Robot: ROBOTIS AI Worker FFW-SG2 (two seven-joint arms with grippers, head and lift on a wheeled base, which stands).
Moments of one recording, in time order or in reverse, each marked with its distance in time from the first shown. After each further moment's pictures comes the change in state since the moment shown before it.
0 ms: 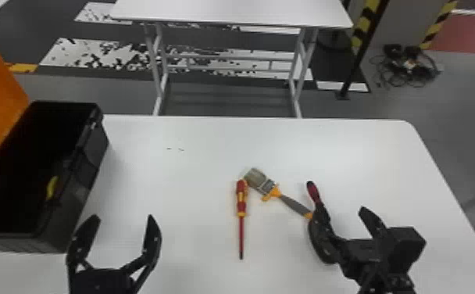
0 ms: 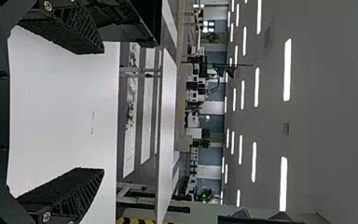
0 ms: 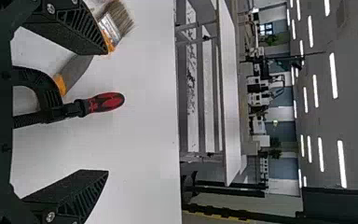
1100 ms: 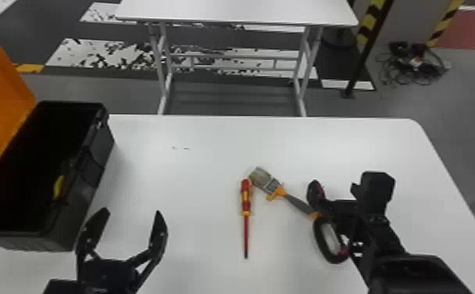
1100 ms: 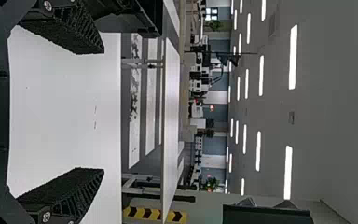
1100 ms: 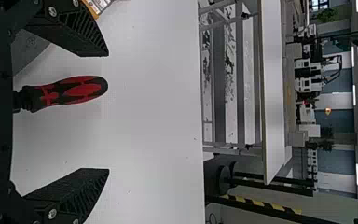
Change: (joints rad) left arm -0.036 0.055 -0.018 0.006 0.035 0.038 -0.019; right arm -0.273 0.000 0.018 0.093 0.023 0.351 -0.080
